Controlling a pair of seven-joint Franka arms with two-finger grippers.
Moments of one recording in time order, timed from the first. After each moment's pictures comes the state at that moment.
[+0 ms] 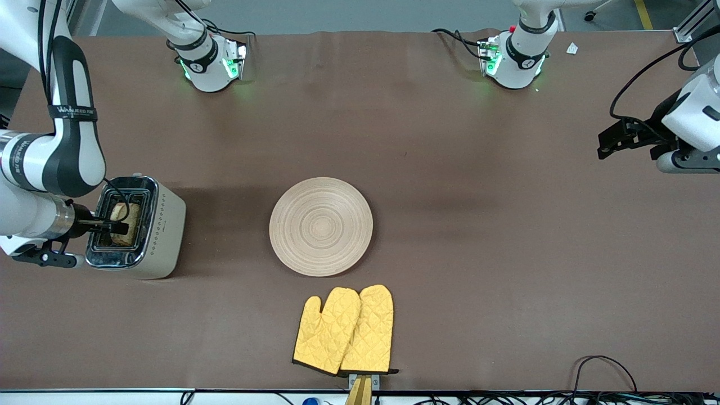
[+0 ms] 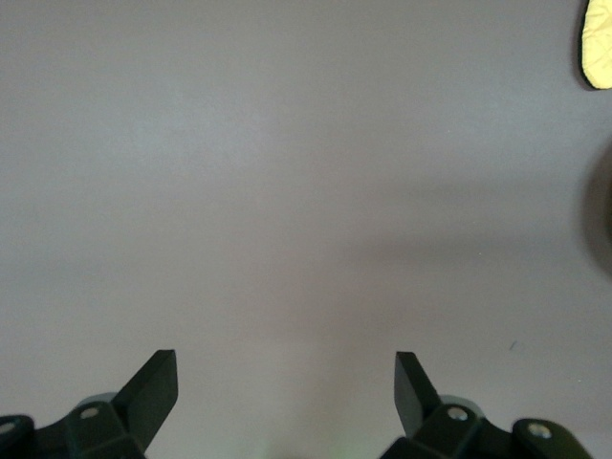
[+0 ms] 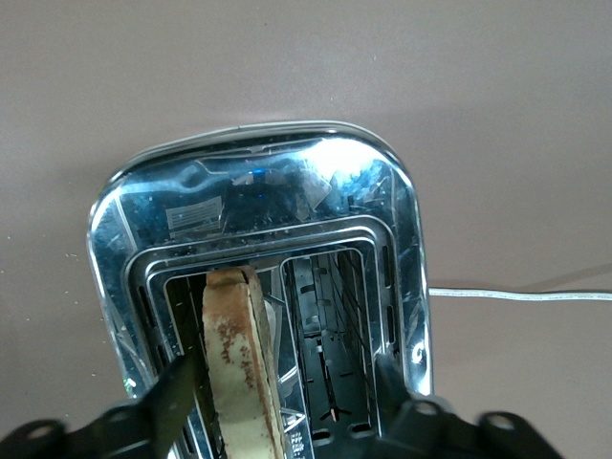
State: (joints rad) left arm 0.05 0.08 -0.17 -1.47 0.02 1.51 -0.07; right arm 0.13 0.41 -0.28 -1.64 0.02 1.88 0.00
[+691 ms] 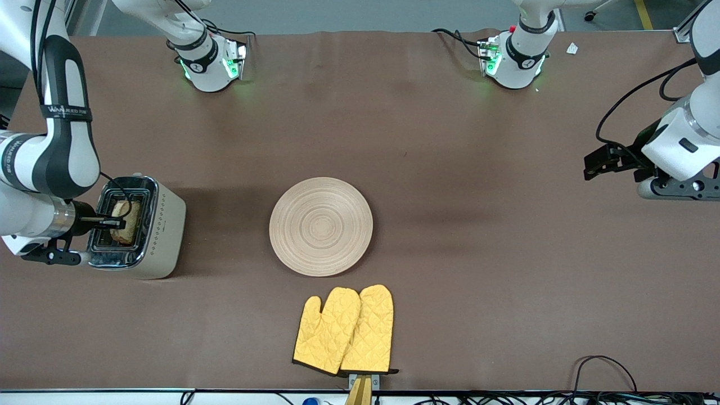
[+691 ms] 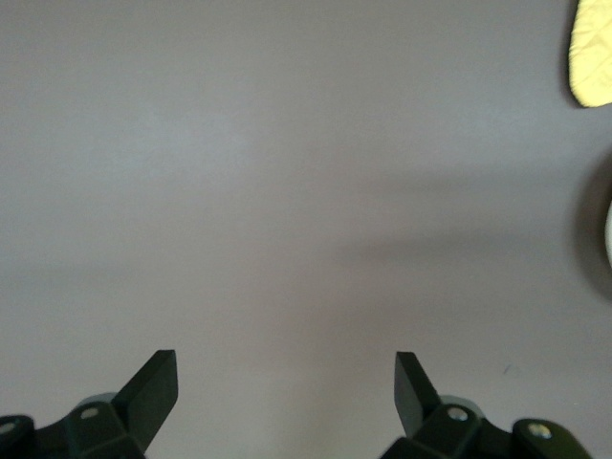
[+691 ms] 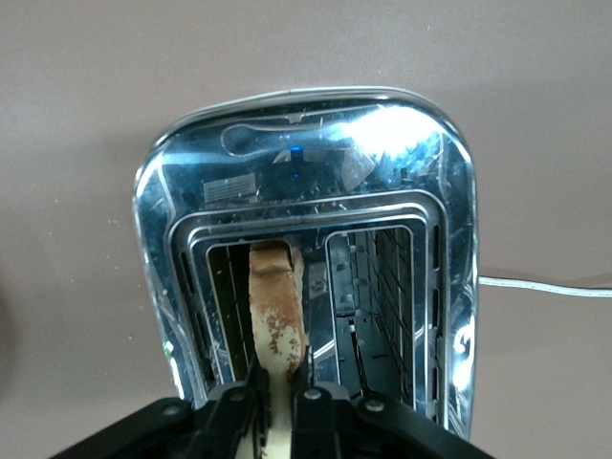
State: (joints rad) left arm 0.04 0.15 -0.17 -1.47 -0.01 1.60 -0.07; right arm 0.12 0.41 -0.28 -1.62 0.10 1.81 -0.08
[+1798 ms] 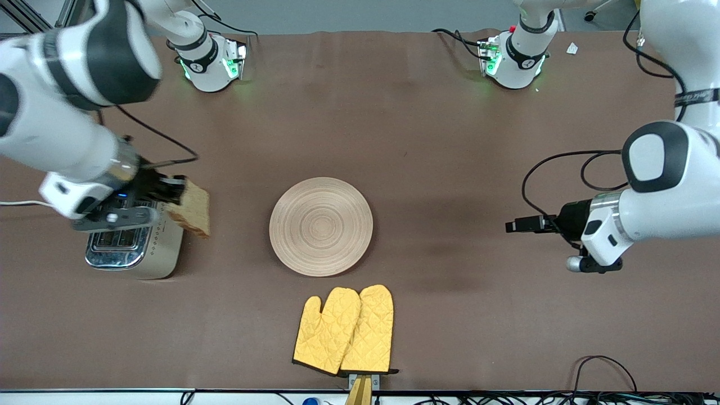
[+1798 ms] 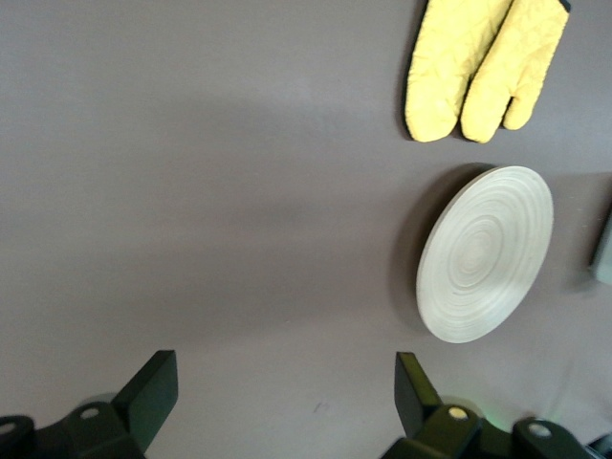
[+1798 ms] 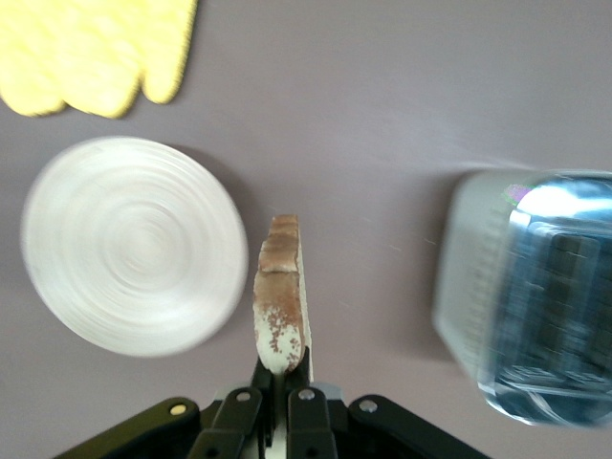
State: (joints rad) left arm 0.03 0.47 -0.18 -1.47 -0.48 1.81 -0.04; right arm 0.49 0.32 -0.26 -1.36 0.15 1.65 0.14
